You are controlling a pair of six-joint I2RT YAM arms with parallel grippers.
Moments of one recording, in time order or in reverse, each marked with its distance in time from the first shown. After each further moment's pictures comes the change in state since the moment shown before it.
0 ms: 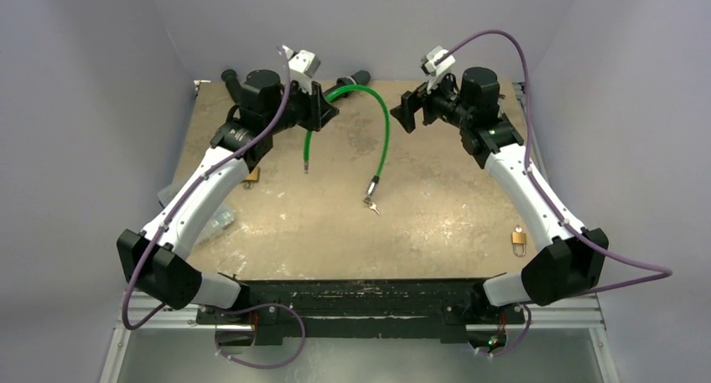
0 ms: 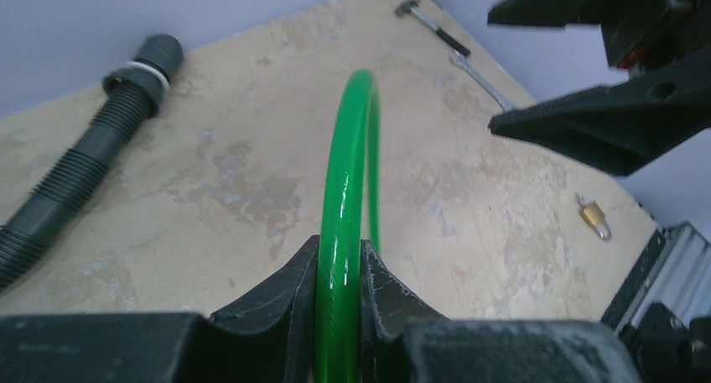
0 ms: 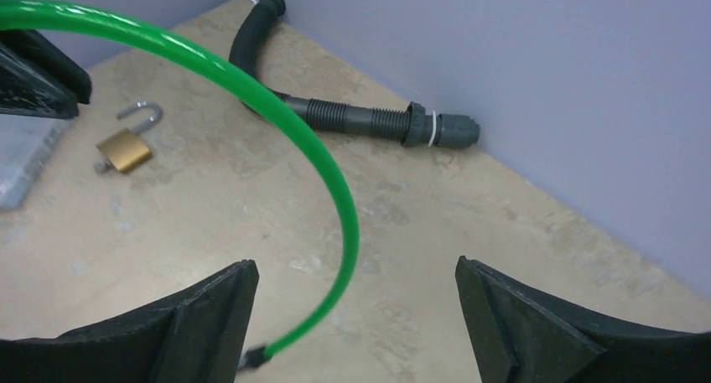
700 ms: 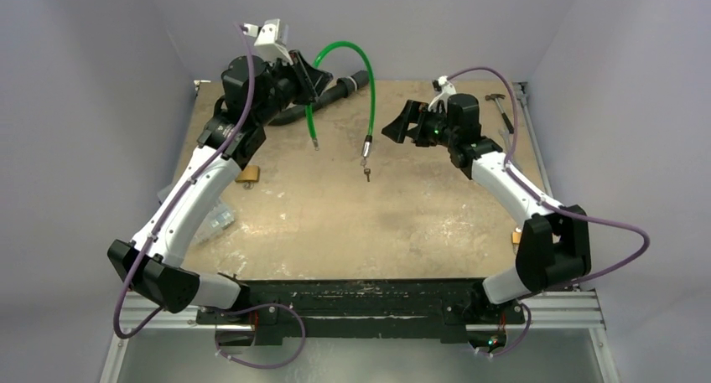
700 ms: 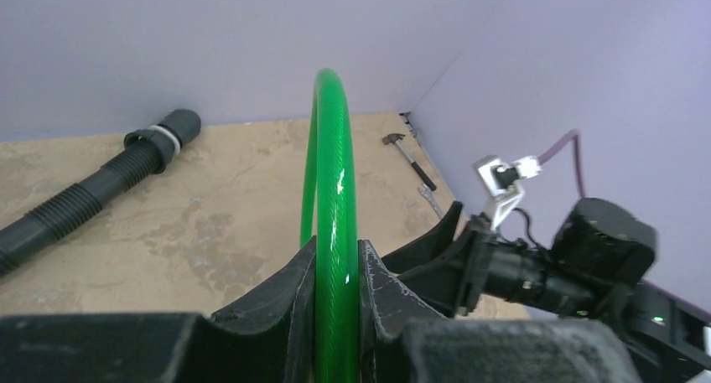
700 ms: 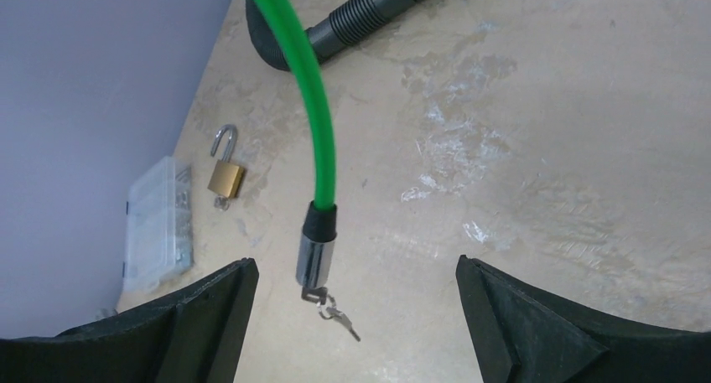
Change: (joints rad) left arm -0.014 -0.036 0.123 0.068 -0.234 -0.312; right arm -0.023 0.052 -0.268 0.171 0.013 0.702
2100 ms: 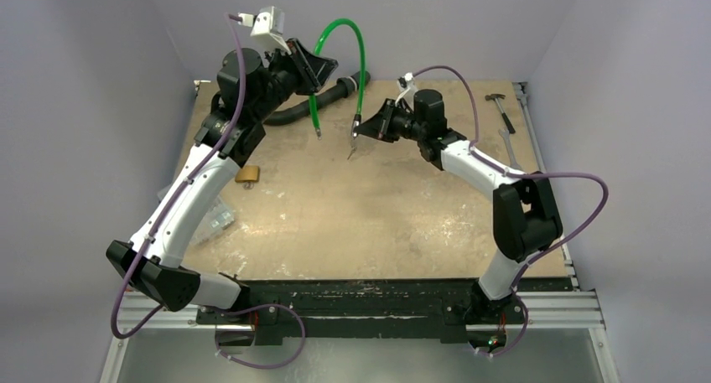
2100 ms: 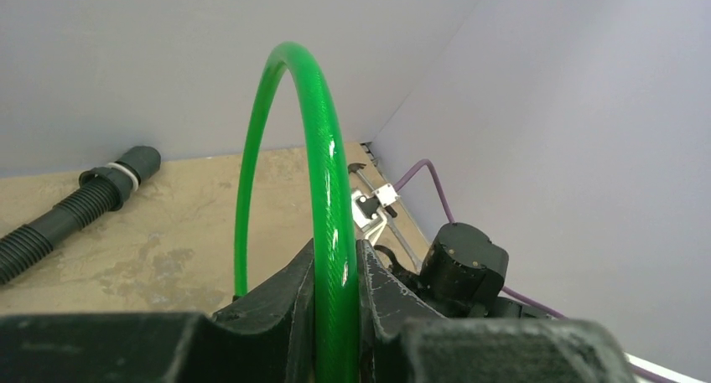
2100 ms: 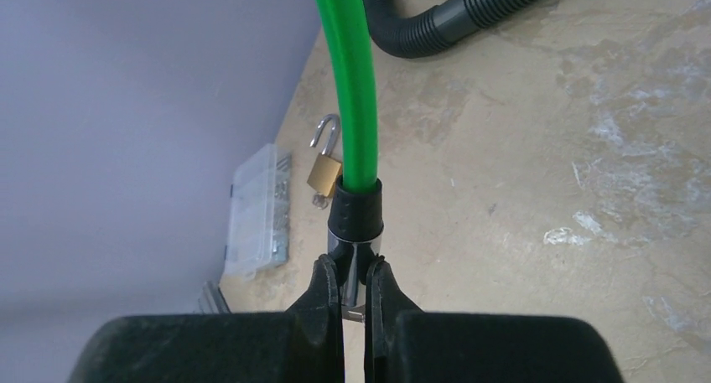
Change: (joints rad) left arm -0.032 0.013 0.089 0.033 -0.001 -0.066; right arm 0.134 0.259 0.121 0.215 -0.105 0.237
